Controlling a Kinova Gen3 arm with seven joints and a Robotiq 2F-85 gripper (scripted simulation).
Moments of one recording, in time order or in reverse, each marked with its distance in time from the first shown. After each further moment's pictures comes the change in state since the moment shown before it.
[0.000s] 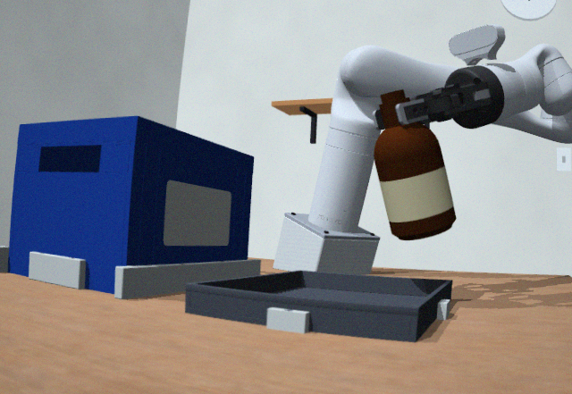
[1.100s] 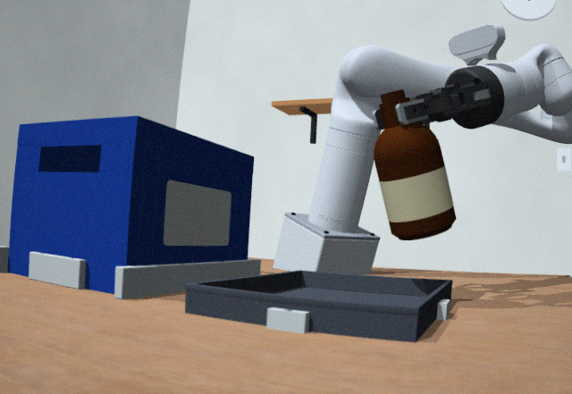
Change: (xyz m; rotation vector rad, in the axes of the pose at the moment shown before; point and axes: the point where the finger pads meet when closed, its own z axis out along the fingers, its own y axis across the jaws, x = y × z) arm 0.000 0.000 0.000 0.000 0.002 -0.001
